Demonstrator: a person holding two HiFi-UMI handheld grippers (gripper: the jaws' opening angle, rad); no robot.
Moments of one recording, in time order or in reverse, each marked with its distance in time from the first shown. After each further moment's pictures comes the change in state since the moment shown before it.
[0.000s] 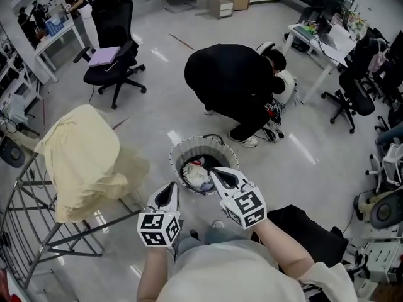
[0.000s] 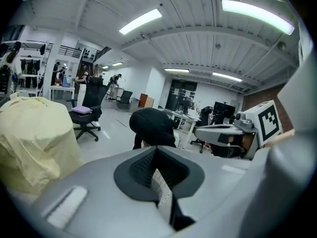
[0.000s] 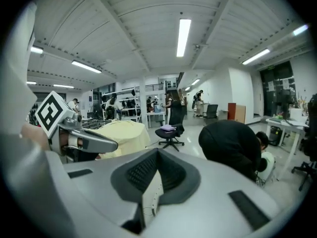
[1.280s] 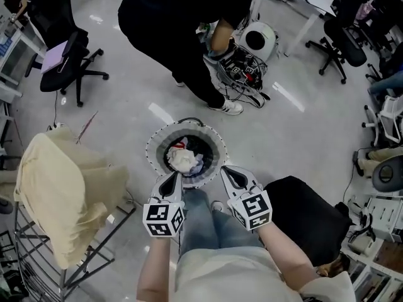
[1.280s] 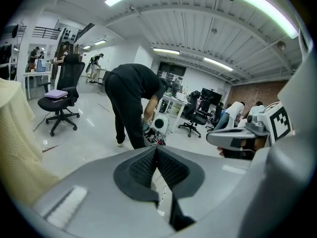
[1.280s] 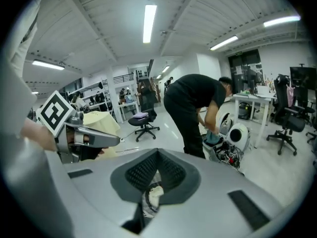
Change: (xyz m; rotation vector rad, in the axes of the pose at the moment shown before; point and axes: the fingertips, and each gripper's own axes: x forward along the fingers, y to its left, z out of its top) left arm 0.175 -0.021 -0.062 0.048 0.198 -0.176; right arm 0.004 -0.126 -0.122 0.221 0.139 -0.271
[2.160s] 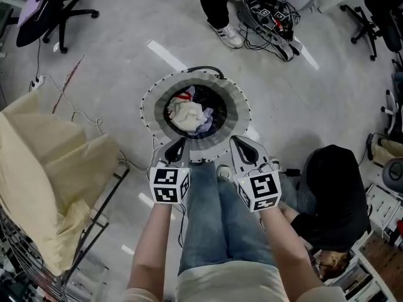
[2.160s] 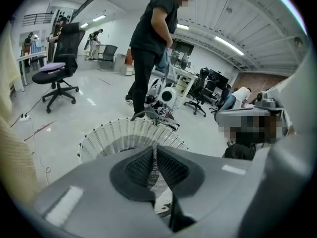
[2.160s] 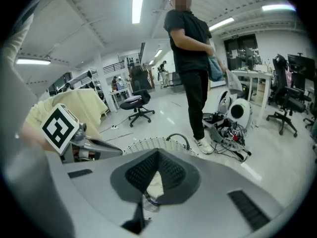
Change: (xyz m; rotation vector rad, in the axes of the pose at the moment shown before) left arm 0.130 0.100 -0.164 -0.038 0.245 -0.013; right arm 0.137 -0.021 -0.132 0.070 0.145 -0.047
